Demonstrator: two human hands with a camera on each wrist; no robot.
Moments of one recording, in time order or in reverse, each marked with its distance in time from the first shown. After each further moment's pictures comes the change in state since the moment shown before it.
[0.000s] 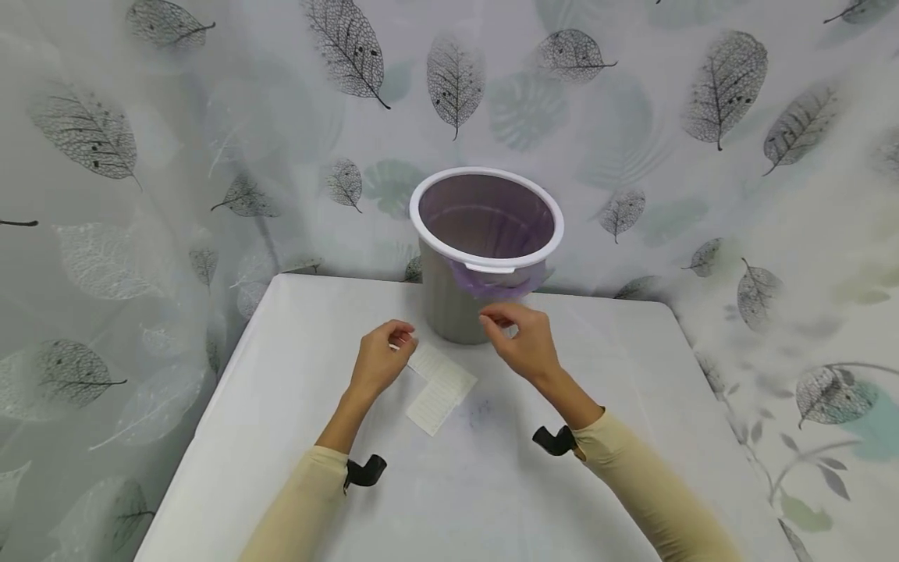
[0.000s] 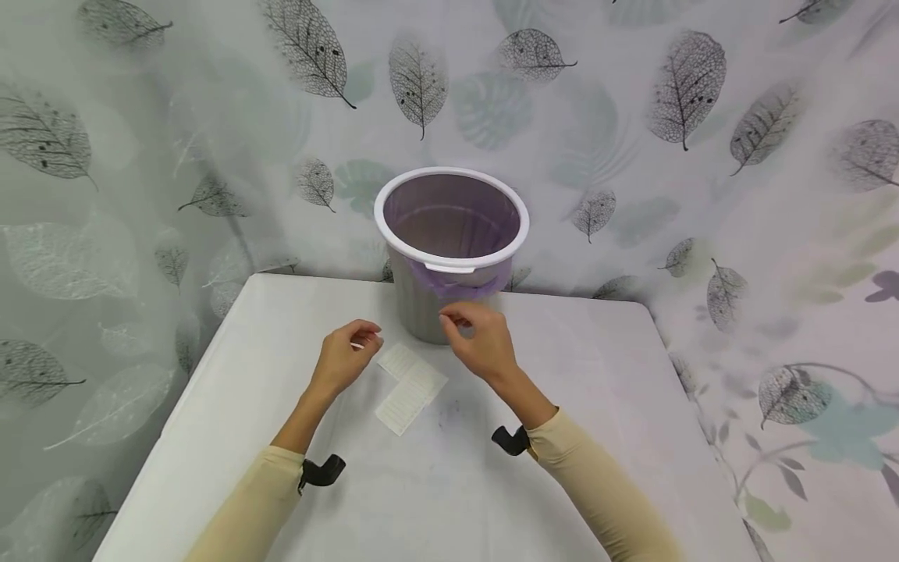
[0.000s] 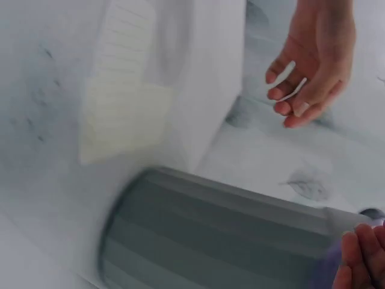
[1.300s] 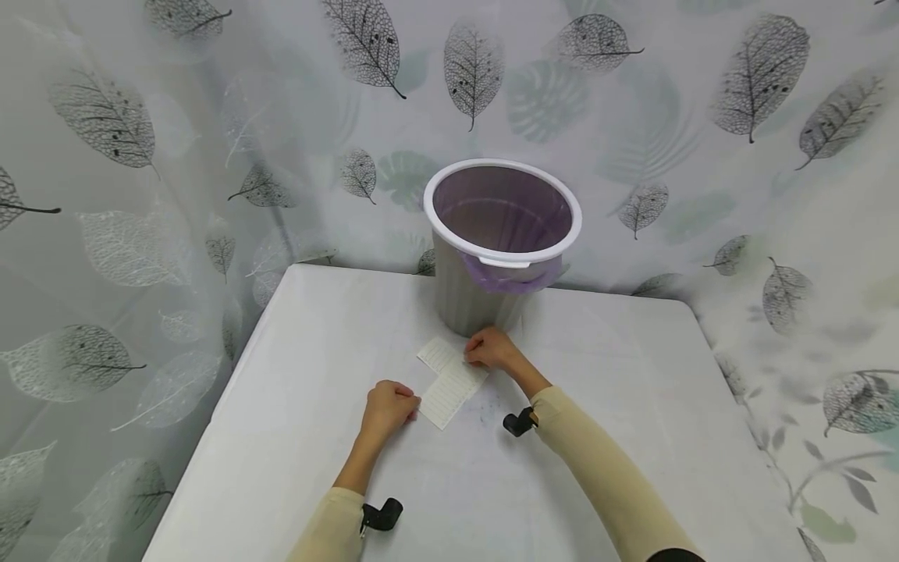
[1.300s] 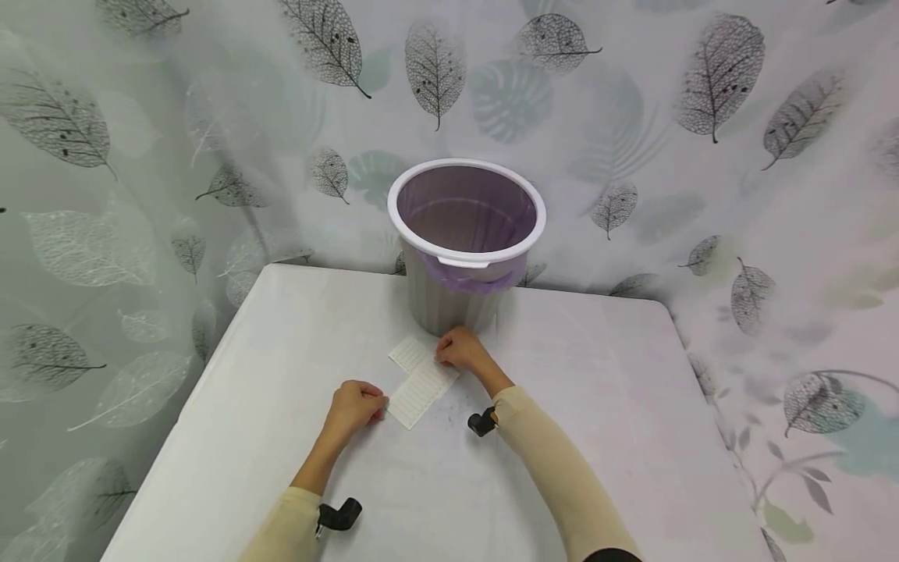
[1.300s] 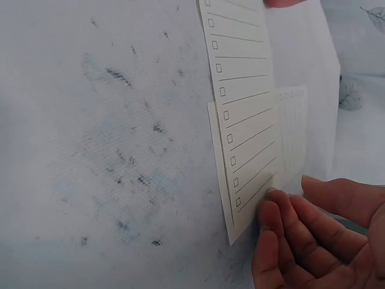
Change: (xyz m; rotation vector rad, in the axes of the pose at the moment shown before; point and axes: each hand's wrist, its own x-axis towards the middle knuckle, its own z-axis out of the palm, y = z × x) left_hand -0.078 -0.050 0.028 0.014 -0.098 -0.500; right_hand -0.031 0.090 0.094 -0.007 -0.648 0.727
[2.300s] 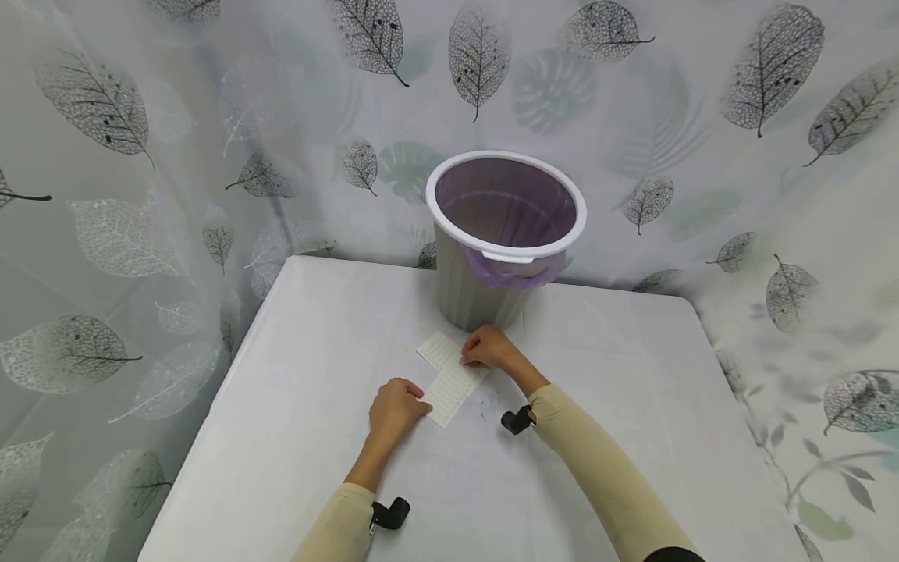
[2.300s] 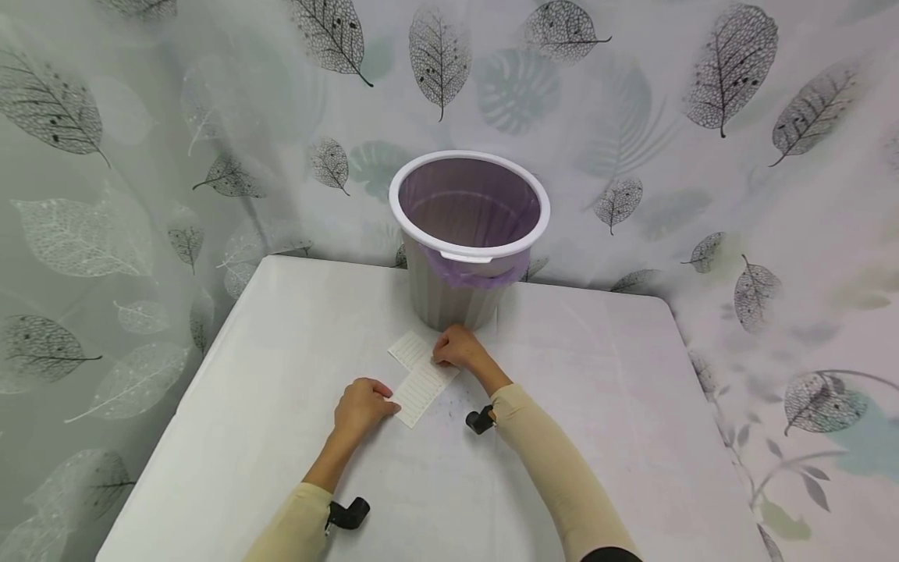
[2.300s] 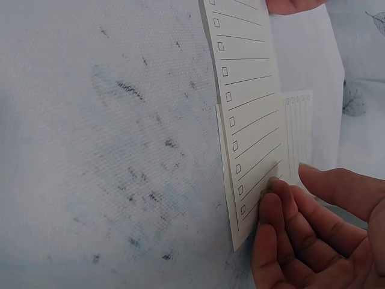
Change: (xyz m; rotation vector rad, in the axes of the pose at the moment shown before) left_hand 0.002 0.001 0.016 0.259 0.039 -0.035; right_hand 0.003 -0.002 0.010 0.012 -0.059 0.074
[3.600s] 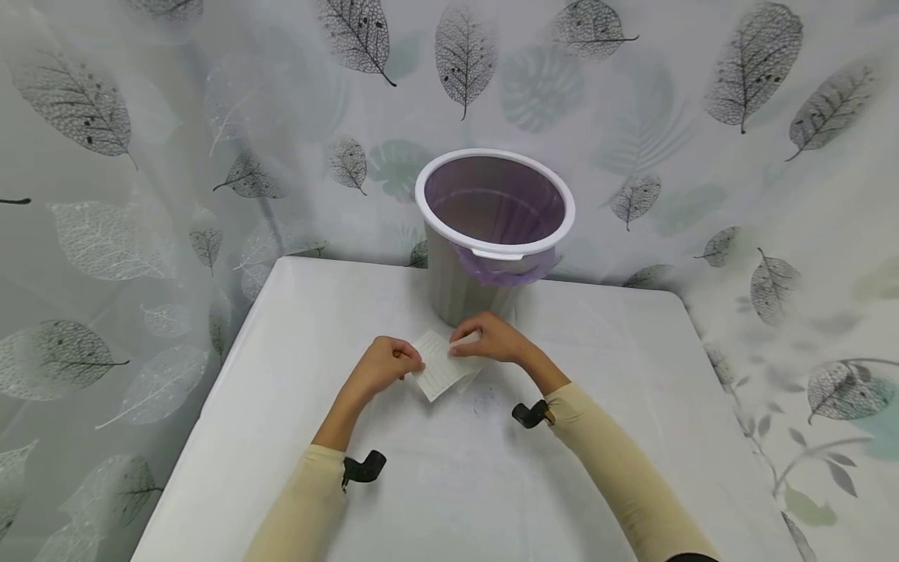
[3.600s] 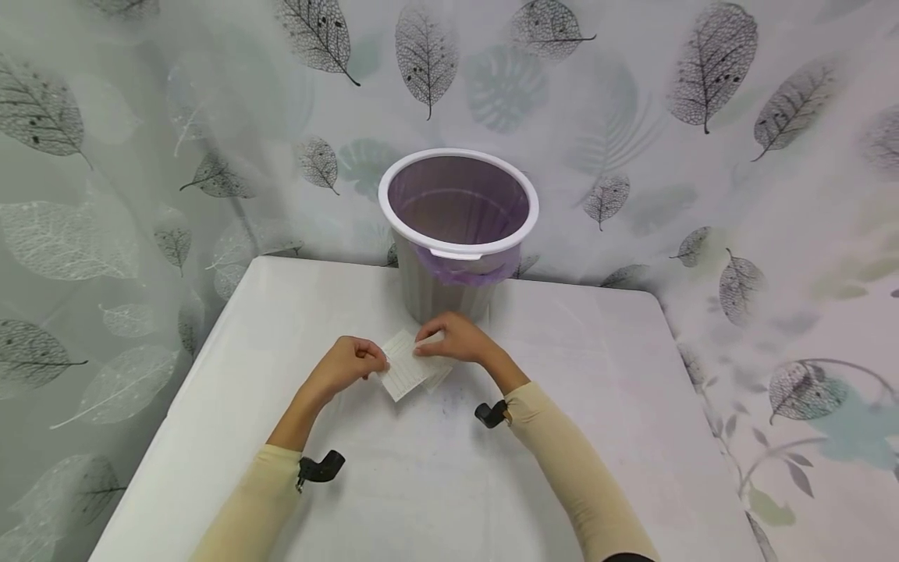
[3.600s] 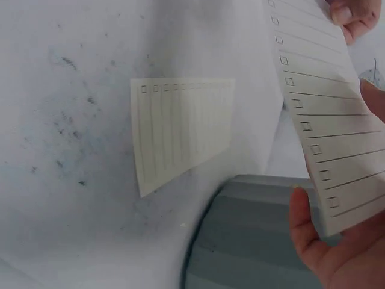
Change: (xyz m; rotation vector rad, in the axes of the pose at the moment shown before) left_hand 0.027 0.043 -0.070 -0.301 -0.296 0.203; right_hand -0.030 -0.021 -0.047 -0.001 -0.084 -0.549
